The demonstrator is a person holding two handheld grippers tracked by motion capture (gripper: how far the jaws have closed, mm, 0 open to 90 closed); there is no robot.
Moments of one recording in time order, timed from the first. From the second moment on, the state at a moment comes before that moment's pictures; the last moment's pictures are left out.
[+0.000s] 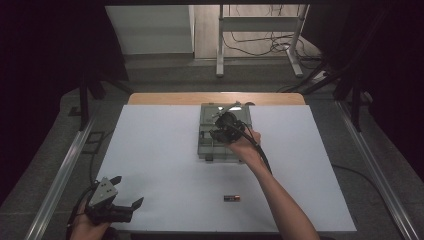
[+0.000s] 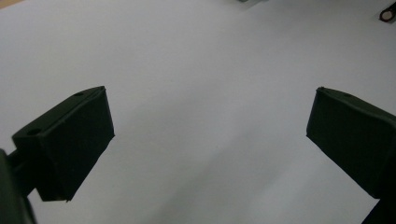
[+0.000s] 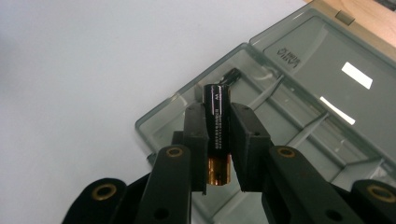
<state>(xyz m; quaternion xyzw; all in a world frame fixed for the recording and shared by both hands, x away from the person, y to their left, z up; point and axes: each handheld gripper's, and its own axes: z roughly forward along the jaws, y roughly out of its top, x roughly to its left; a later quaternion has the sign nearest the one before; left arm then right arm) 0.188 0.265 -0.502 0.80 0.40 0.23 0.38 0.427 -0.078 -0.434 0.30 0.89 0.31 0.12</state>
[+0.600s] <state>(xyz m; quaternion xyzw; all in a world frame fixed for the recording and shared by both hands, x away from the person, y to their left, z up) 0.188 0.264 -0.502 0.80 0.40 0.23 0.38 0.465 -0.051 -0.450 0.34 0.89 0.29 0.13</state>
